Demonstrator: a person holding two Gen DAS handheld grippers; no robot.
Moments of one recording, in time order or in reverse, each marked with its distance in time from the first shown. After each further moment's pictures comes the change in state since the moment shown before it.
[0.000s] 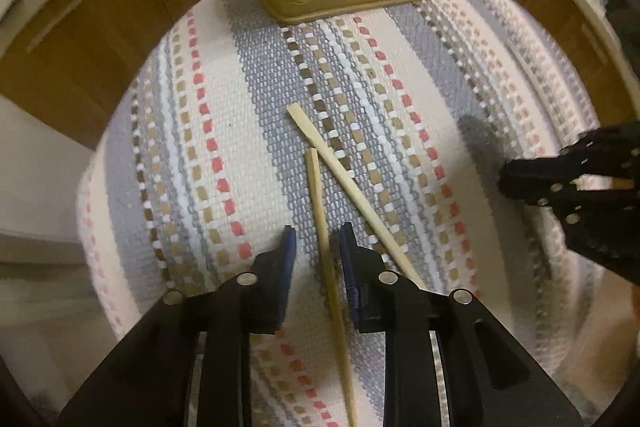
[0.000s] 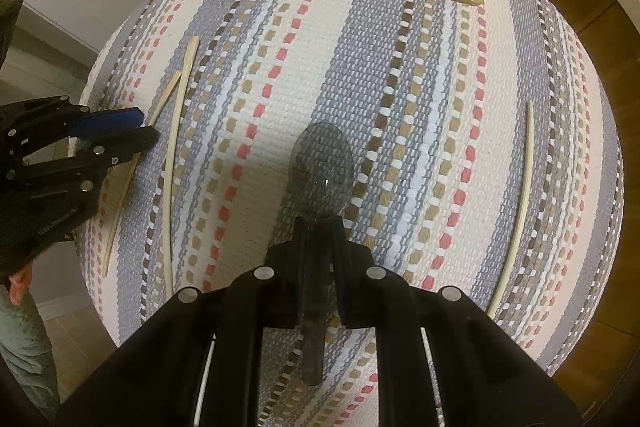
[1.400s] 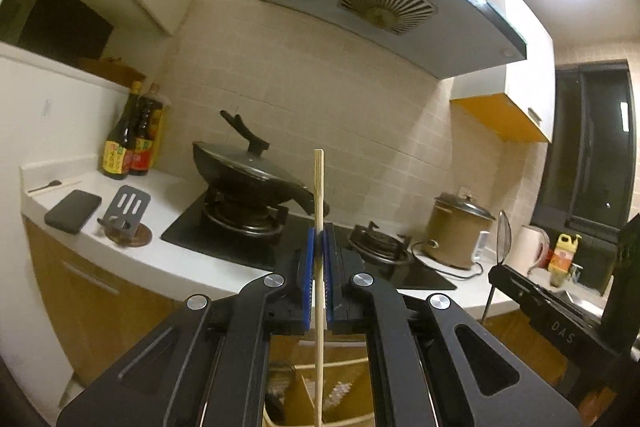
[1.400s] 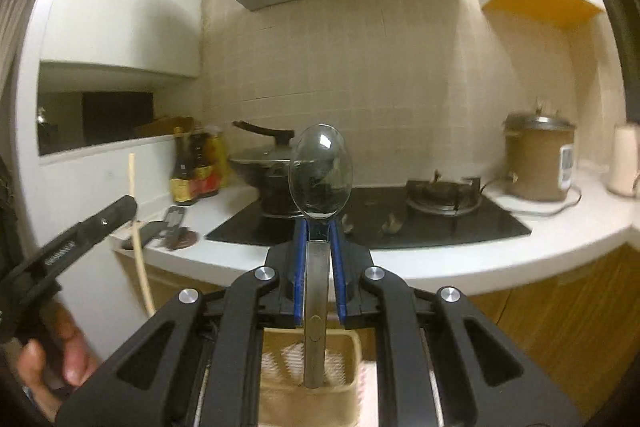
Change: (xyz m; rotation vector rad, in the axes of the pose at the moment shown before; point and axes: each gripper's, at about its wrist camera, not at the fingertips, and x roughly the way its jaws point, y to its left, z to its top) left arm -0.194 0.005 0.087 -0.325 -1.280 -0.064; right arm -0.228 -0.072 0.037 0.083 -1.291 -0.108
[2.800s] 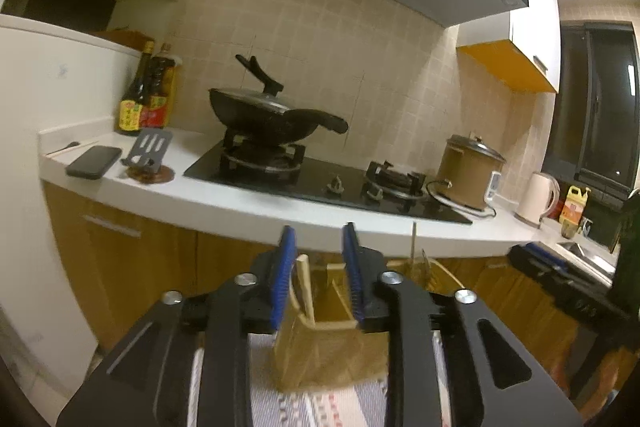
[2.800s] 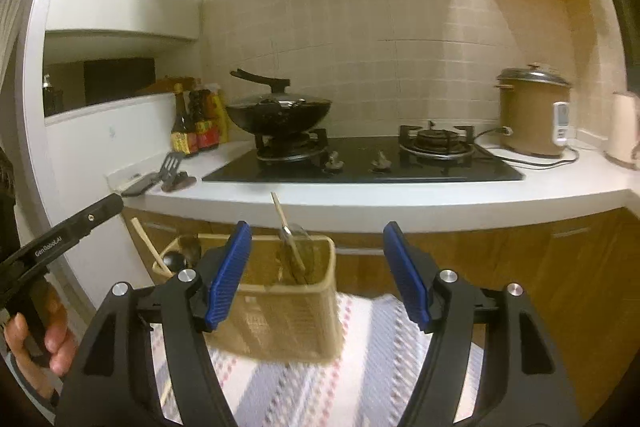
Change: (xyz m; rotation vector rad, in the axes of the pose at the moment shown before) left arm -0.036 0.021 -0.053 0.063 0.176 0.048; right arm -0.049 -0.028 -0.057 0.008 0.166 0.019
